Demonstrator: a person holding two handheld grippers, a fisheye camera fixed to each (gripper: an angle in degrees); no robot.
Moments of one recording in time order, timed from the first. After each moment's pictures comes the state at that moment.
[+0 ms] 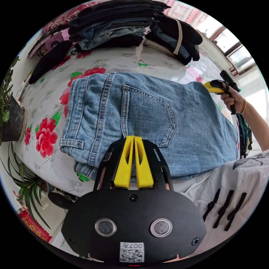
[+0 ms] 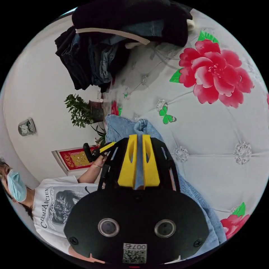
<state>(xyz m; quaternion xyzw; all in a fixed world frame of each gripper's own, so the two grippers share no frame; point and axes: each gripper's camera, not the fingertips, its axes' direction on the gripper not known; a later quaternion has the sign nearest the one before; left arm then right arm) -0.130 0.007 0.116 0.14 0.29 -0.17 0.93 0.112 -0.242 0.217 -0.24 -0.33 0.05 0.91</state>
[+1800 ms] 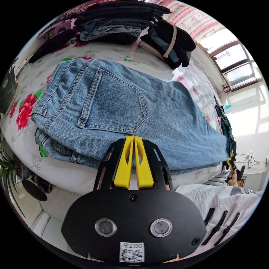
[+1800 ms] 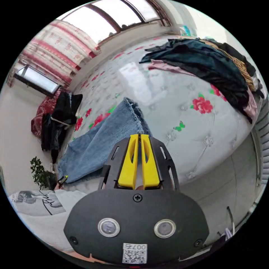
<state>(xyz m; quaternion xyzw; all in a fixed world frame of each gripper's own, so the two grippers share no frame) -0.213 0.037 0.028 0.16 0.39 -0.22 0.88 0.274 0.225 -0.071 0.10 0.04 0.38 0.92</state>
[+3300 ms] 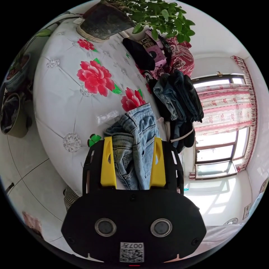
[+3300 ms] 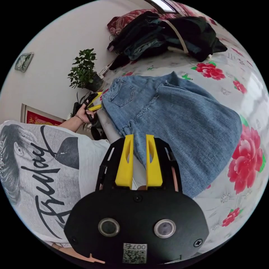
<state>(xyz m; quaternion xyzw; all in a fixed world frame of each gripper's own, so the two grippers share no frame) -0.590 0.240 0.138 0.28 0.51 -0.55 0.60 -0.042 0.041 0.140 -0.11 -0.20 -0.11 0.97</state>
